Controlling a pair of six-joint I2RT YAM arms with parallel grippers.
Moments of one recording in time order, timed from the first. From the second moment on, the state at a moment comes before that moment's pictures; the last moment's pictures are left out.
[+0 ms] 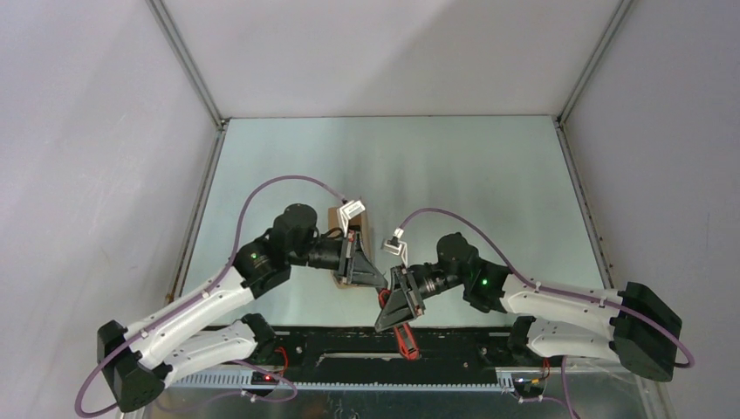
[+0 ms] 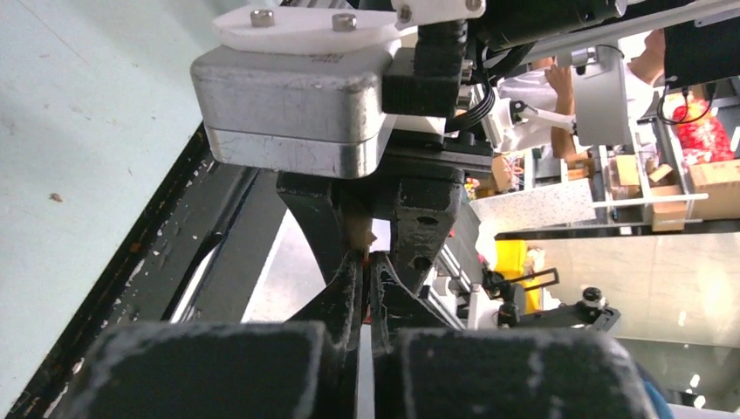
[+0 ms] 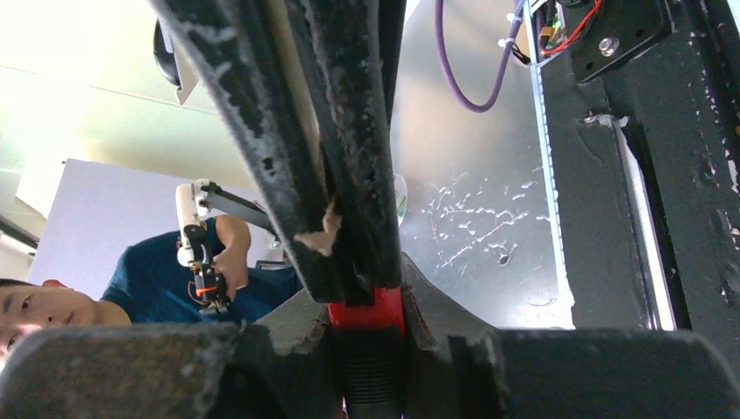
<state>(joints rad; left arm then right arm) -0.82 0.90 0.76 -0.23 0.74 -0.83 1.05 1.10 0.53 0.40 -0.89 1.03</state>
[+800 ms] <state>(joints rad) -0.70 0.67 0.55 -0.03 0.26 -1.34 0.90 0.81 0.33 0.44 -0.32 1.27</state>
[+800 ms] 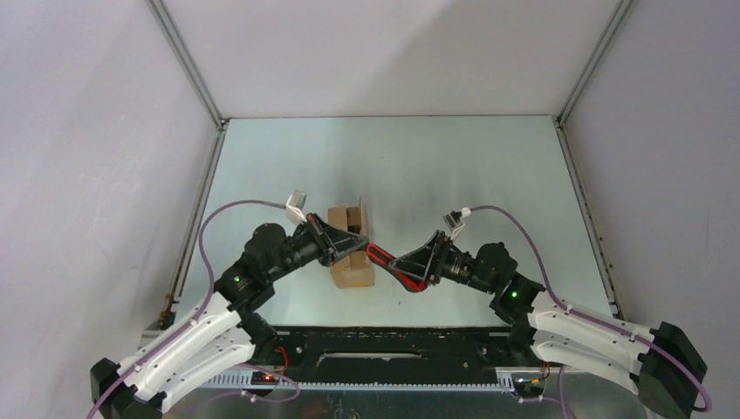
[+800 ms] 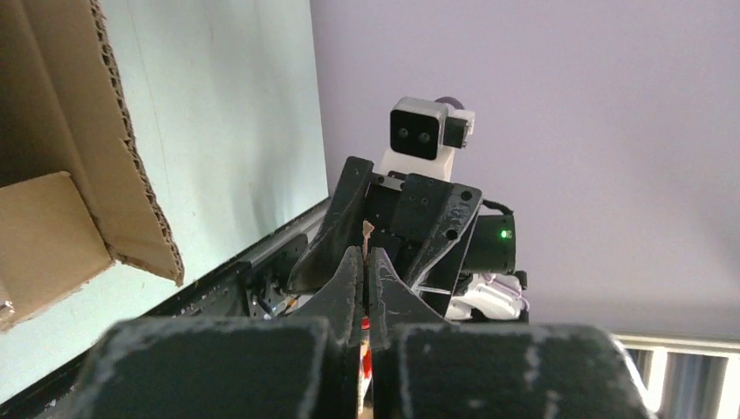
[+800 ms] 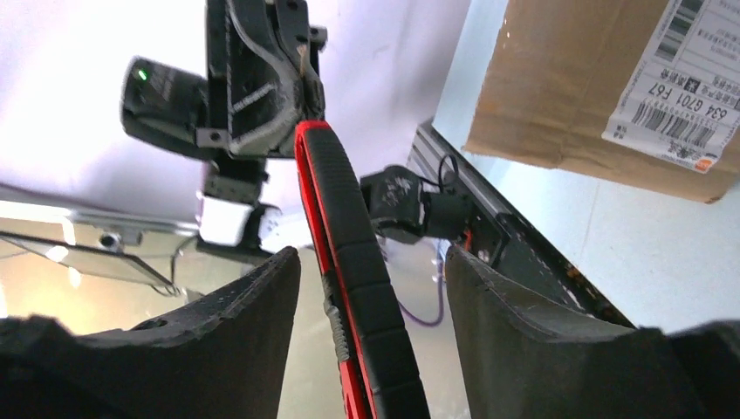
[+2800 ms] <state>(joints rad) -0.71 0.64 0.65 -0.47 -0.04 -1.29 0.98 0.75 0.32 0.45 0.10 1.27</state>
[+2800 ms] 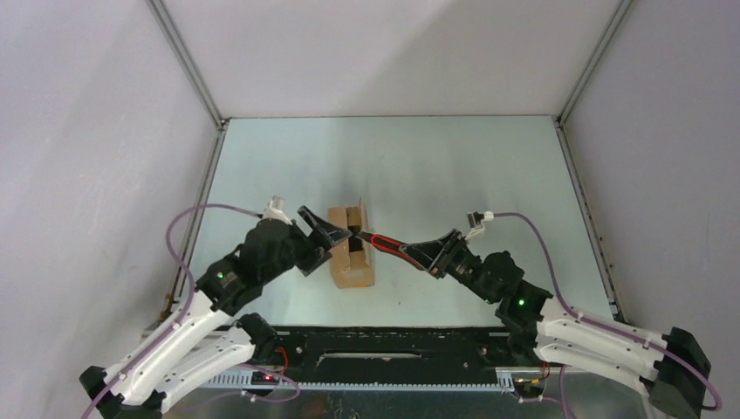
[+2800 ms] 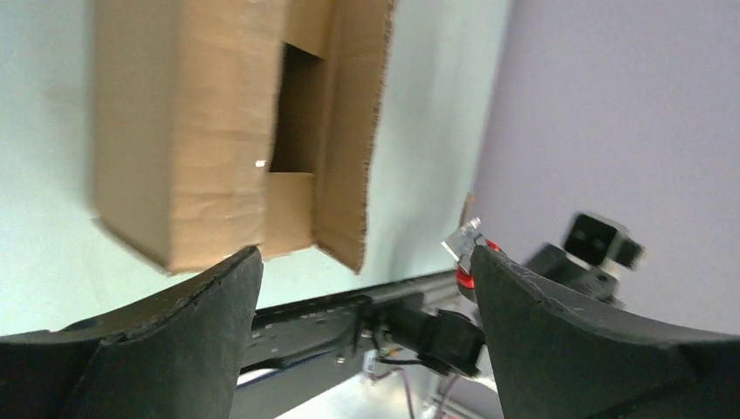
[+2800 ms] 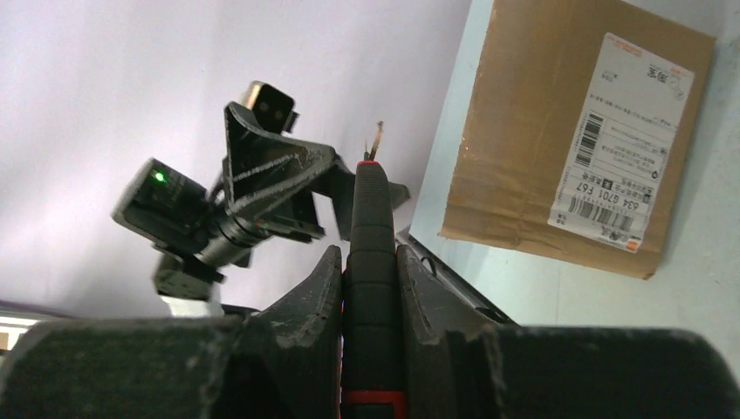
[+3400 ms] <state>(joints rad) -0.67 1.35 1.23 -1.08 -0.26 -0.90 1.10 0.38 0.27 0.05 0.27 1.20</state>
